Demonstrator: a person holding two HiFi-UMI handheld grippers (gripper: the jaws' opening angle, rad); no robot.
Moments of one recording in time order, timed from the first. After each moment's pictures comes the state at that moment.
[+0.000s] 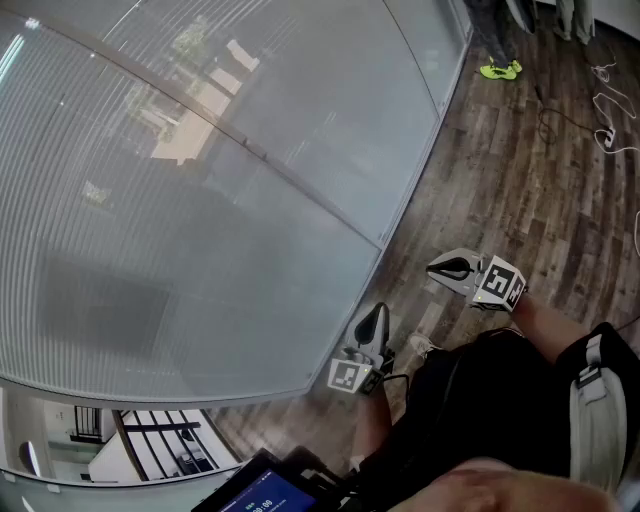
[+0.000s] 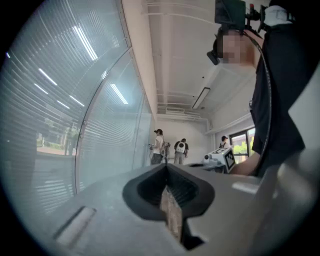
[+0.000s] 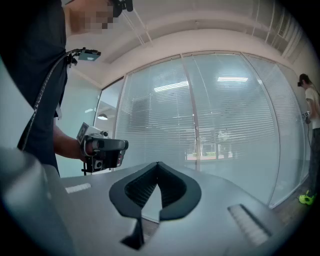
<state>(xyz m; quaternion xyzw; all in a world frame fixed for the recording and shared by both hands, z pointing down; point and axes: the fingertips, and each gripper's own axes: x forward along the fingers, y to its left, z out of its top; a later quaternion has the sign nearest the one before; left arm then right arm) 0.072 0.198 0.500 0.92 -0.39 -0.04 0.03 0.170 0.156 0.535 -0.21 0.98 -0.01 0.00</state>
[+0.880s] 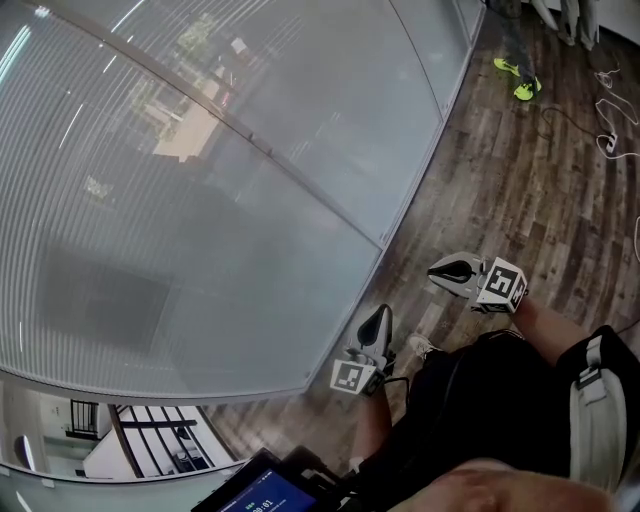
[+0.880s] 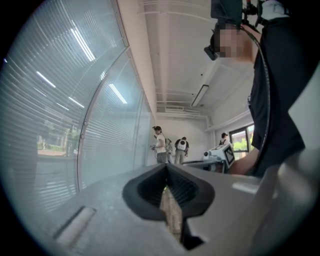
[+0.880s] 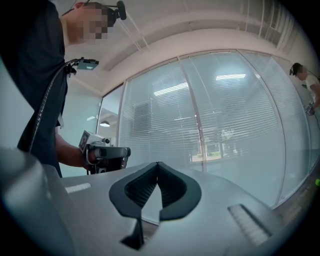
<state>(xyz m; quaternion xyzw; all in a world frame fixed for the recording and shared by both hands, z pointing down) 0.070 0.210 0.500 0.92 -0.39 -0.02 0.03 0.161 0.171 0.526 -0.19 0.98 -0.03 0.03</state>
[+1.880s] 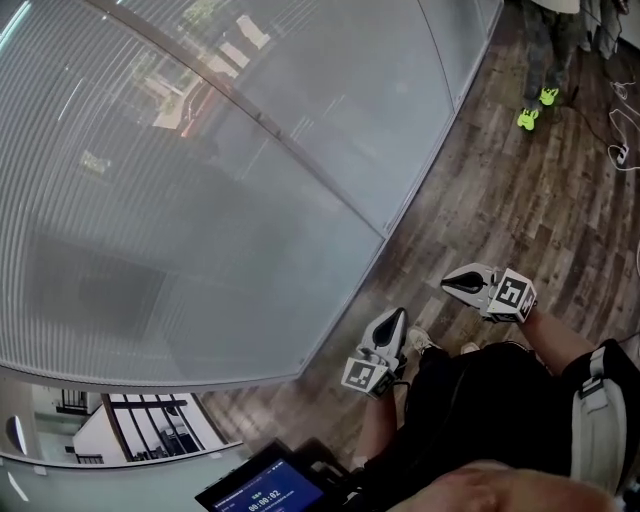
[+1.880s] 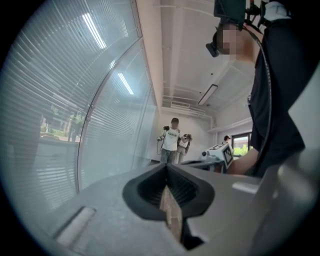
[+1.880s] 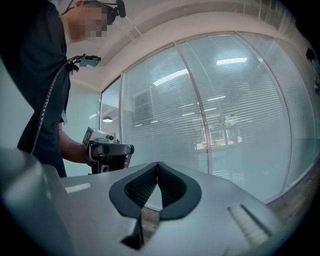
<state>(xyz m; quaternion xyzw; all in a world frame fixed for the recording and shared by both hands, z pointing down) 0.063 0.200 0.549 0.91 -0.39 -0.02 0.09 0.147 0.166 0.574 -0.16 0.98 -0.08 -0.02</state>
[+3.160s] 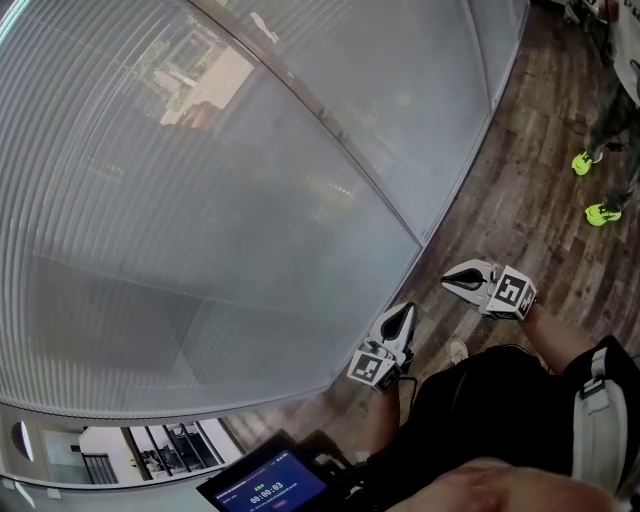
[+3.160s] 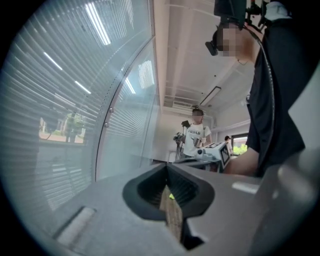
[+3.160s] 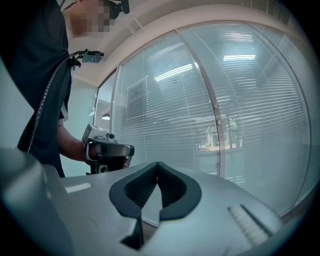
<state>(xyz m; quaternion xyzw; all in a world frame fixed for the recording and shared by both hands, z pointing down) -0.083 0.081 0.539 0.92 -0.38 -0.01 0.09 -0.022 0.046 0.562 -0.15 0.99 -0.06 -0.03</state>
